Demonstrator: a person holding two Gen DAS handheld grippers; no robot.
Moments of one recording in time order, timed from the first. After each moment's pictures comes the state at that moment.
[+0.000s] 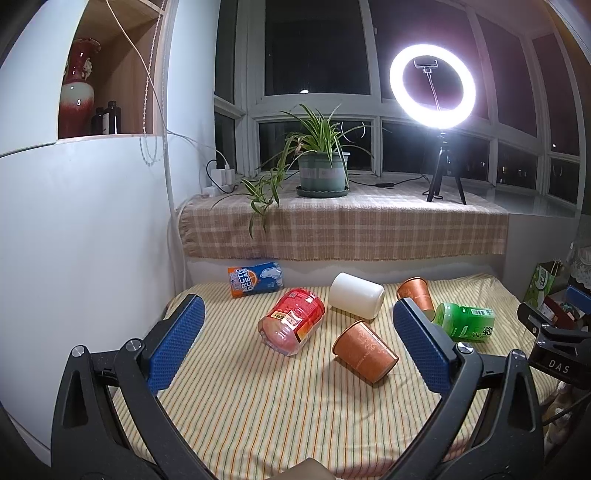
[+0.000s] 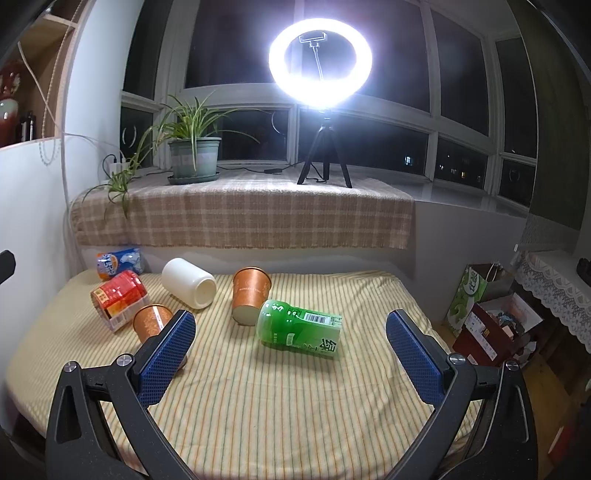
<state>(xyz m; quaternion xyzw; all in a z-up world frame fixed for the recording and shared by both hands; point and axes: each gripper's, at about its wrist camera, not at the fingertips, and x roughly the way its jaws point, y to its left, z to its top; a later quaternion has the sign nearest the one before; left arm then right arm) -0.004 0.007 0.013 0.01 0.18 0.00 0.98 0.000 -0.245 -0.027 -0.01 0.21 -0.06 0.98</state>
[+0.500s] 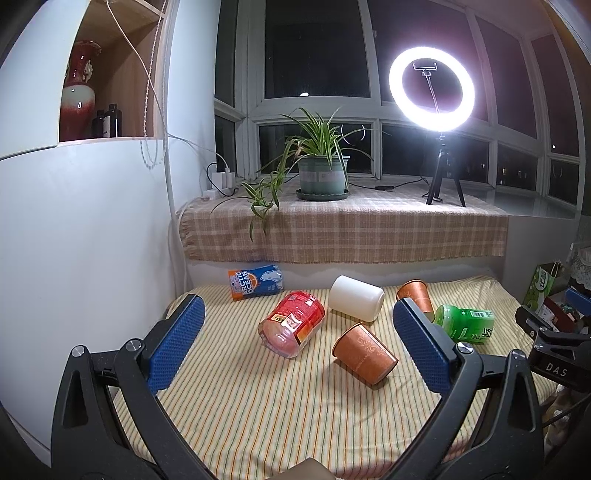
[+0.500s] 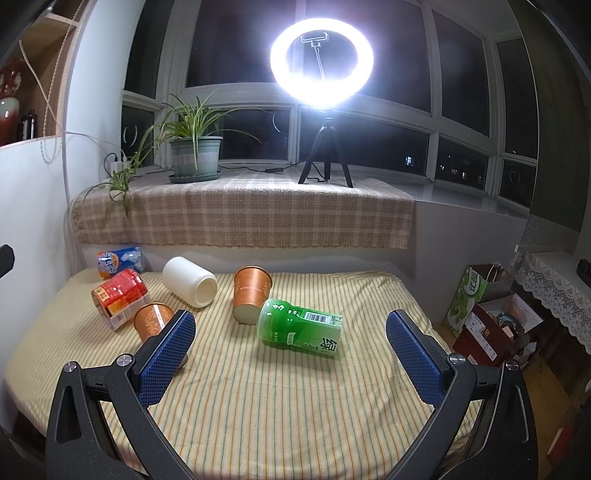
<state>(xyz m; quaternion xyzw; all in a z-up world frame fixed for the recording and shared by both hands) -0.004 0.008 0.014 0.01 0.18 0.00 0.98 -0.001 -0.244 -0.027 -0.01 0.21 -0.06 0.98</state>
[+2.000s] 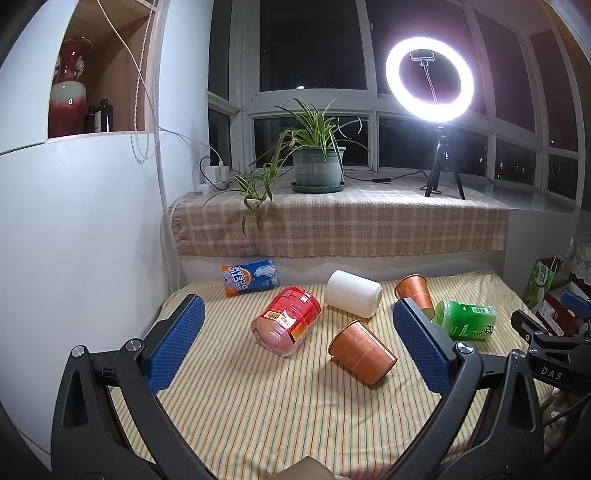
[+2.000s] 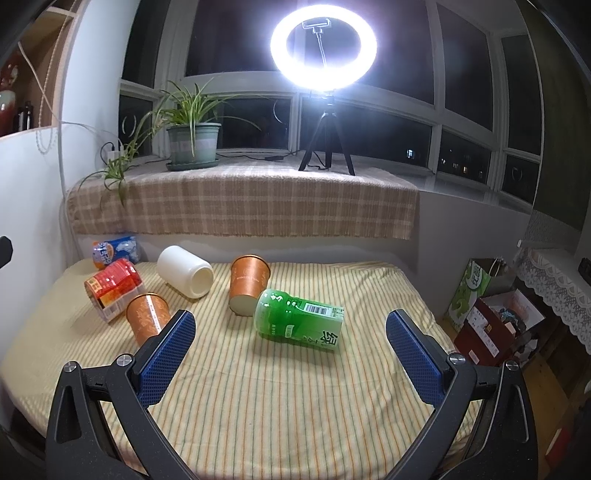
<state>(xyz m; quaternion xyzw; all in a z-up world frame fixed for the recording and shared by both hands) 0.006 -0.004 0.014 0.01 0.19 0.00 0.98 0.013 -0.247 -0.041 -0.02 0.23 -0.06 0.97</state>
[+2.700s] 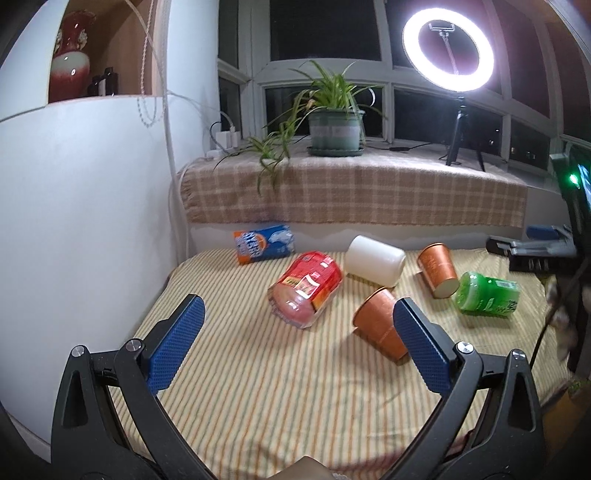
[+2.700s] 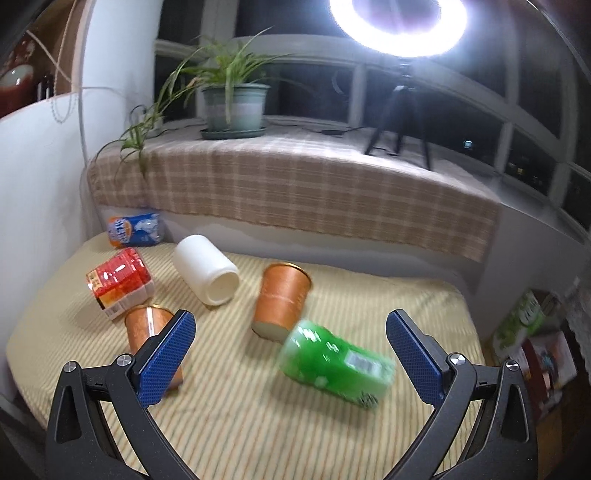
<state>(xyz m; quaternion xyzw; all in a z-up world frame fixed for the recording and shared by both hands) 0.026 0.020 -0.031 0.01 0.24 0.03 0.97 0.130 -0.246 -0.040 -0.06 0.30 0.06 0.95</state>
